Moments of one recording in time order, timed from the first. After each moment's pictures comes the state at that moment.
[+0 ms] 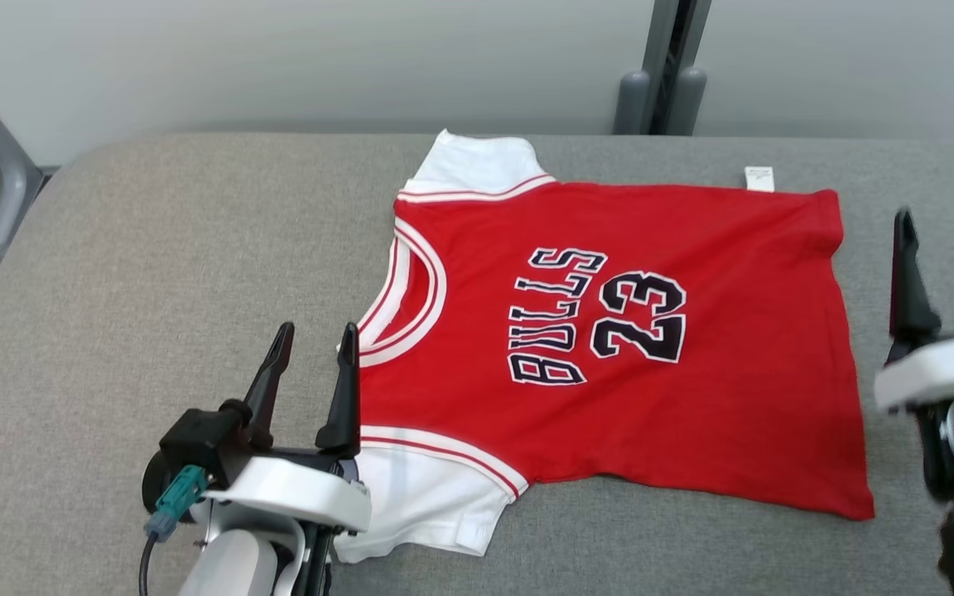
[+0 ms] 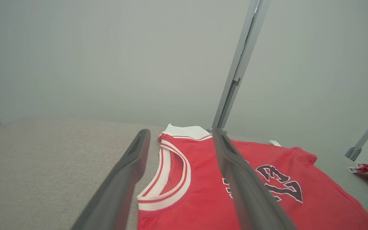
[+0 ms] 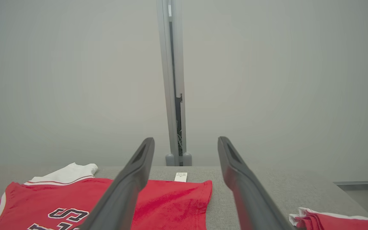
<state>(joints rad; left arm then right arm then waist) -0.20 0.05 -0.26 0.24 -0.39 0.04 -0.26 -0.49 -0.20 -0.07 0.53 0.20 0.13 -0.26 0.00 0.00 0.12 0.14</state>
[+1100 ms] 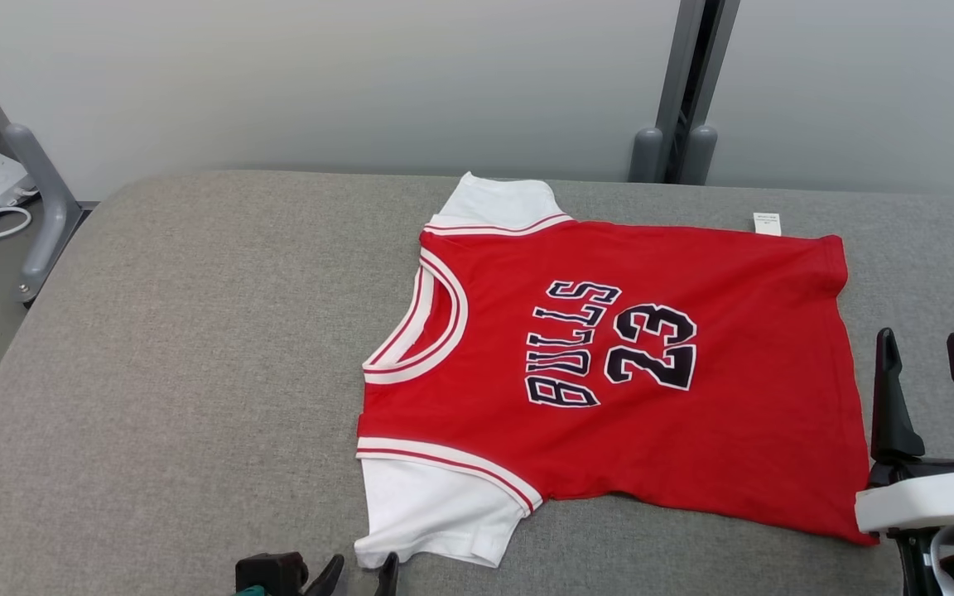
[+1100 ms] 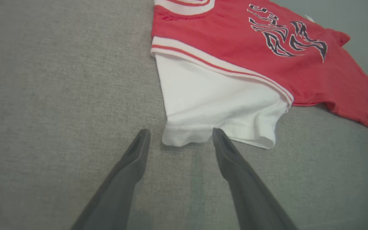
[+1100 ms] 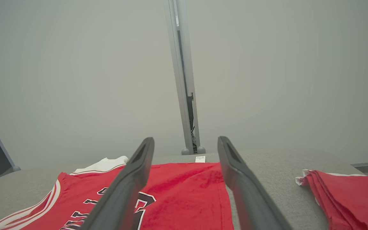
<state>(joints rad) 0.06 0.06 -0.34 0.34 -0.47 0.06 0.04 -0.10 -0.05 -0.16 0.16 0.20 0.13 -0.23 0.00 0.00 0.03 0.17</state>
